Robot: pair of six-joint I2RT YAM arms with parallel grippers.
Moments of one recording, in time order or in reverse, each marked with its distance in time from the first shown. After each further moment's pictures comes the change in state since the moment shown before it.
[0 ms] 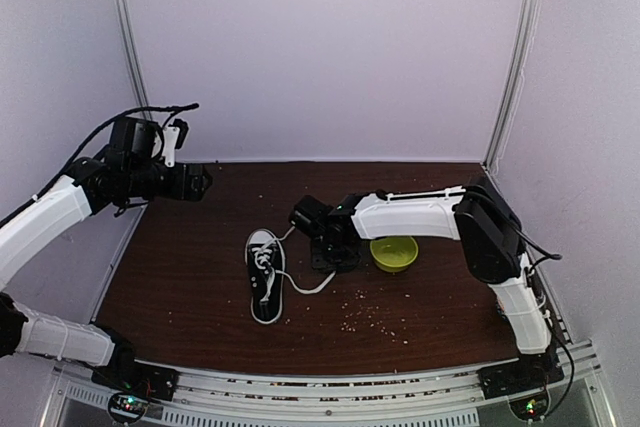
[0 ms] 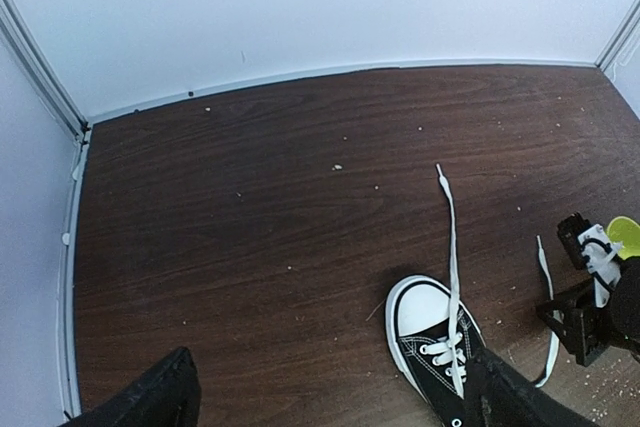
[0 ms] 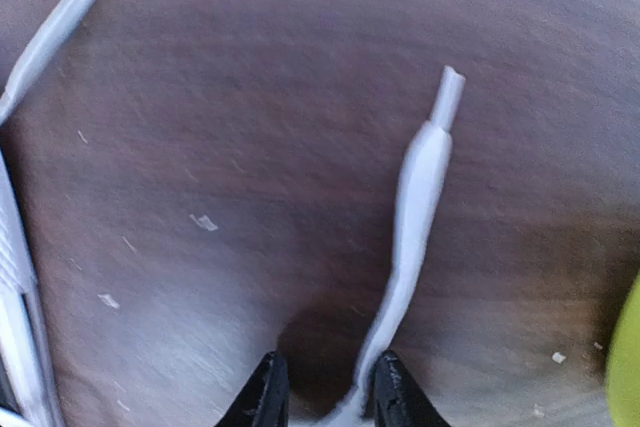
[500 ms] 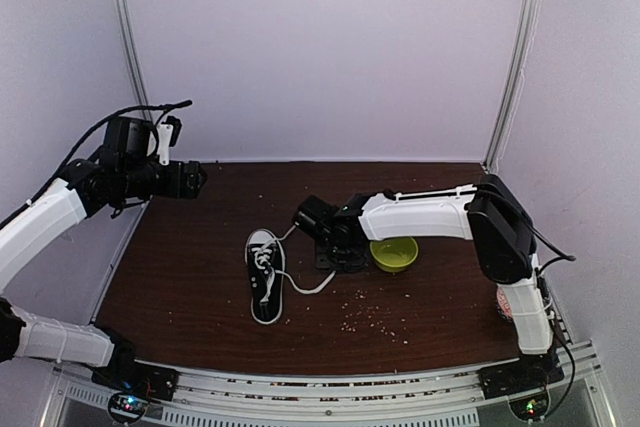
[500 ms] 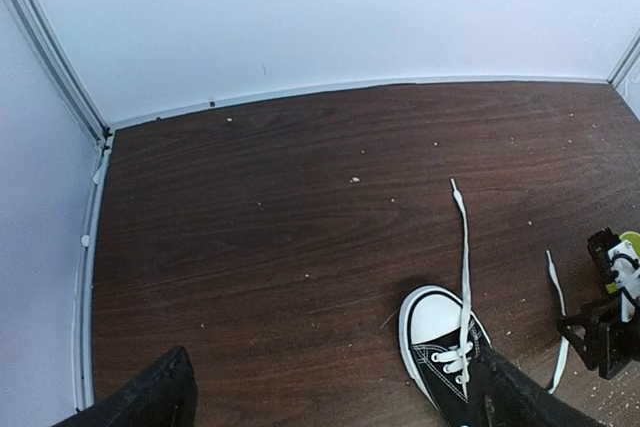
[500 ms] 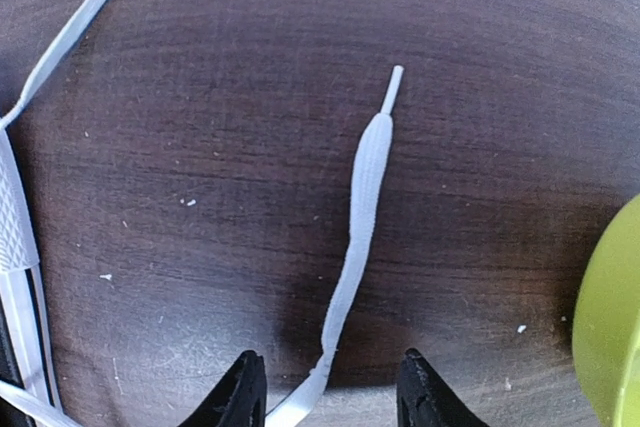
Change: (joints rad) left arm 0.000 -0.034 -0.006 0.004 -0.054 -0.004; right arm 0.014 -0.071 -0.069 0.019 0.062 0.032
